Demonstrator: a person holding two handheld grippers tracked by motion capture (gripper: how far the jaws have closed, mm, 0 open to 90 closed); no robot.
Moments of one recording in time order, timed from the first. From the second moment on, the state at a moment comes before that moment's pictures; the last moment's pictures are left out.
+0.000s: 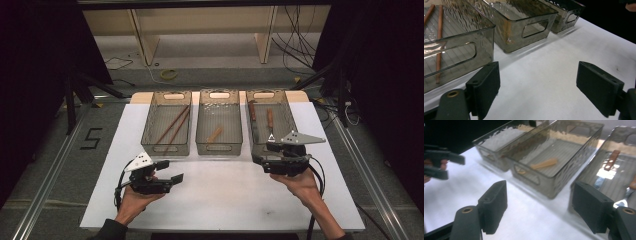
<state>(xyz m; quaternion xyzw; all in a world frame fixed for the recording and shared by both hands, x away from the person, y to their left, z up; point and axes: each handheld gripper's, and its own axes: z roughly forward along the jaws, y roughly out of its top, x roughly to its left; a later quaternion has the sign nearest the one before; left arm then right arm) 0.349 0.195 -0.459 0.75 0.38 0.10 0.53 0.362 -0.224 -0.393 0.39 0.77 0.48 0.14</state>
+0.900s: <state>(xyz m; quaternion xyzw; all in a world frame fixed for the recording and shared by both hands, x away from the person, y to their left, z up) 0.343 0.193 -0.458 0.75 0.37 0.09 0.54 0.314 -0.245 -0.440 0.38 0.75 0.52 0.16</state>
